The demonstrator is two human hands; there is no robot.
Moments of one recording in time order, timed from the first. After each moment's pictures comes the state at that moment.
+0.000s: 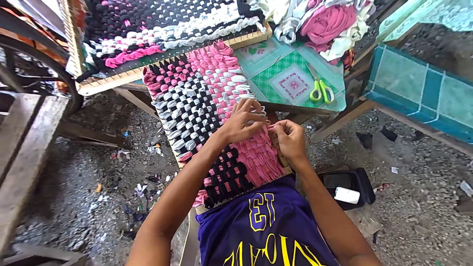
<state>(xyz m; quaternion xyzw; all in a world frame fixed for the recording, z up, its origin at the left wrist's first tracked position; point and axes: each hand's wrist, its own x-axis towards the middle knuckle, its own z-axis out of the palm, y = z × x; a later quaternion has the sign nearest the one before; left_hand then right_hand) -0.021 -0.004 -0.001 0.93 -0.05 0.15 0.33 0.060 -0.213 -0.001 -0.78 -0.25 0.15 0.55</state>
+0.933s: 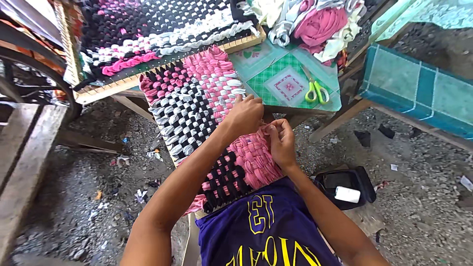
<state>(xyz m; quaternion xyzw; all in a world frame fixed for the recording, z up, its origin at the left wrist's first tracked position) 0.015 -0.022 0.060 0.99 -0.02 -0.03 0.11 0.038 -0.211 -0.011 -0.73 -0.28 0.14 0.60</state>
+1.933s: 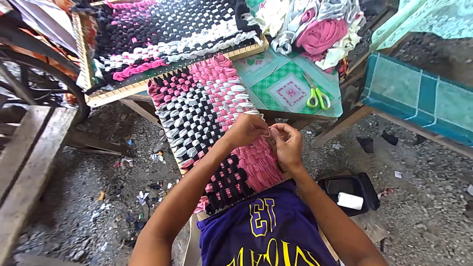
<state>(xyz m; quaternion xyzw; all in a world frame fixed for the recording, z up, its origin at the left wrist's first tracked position) -0.010 -0.016 0.015 0.87 -0.13 0.18 0.43 0.051 -0.210 0.002 -0.77 -0.29 0.07 0.57</state>
